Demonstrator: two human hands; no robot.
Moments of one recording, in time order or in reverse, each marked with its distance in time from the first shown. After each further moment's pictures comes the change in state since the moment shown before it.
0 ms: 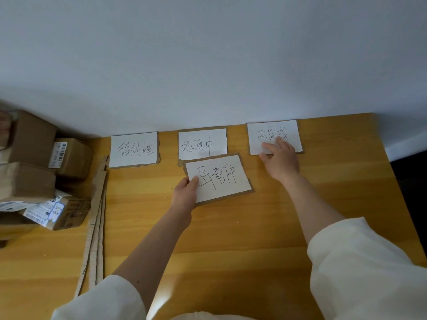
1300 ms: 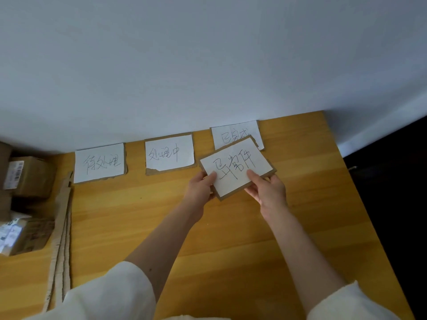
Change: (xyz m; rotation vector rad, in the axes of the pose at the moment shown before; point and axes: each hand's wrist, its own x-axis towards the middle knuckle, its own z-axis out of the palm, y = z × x) left_hand -0.032 0.007 0.100 0.031 -0.294 0.069; right_hand -0.101 0.021 -0.027 1.471 0.132 0.548
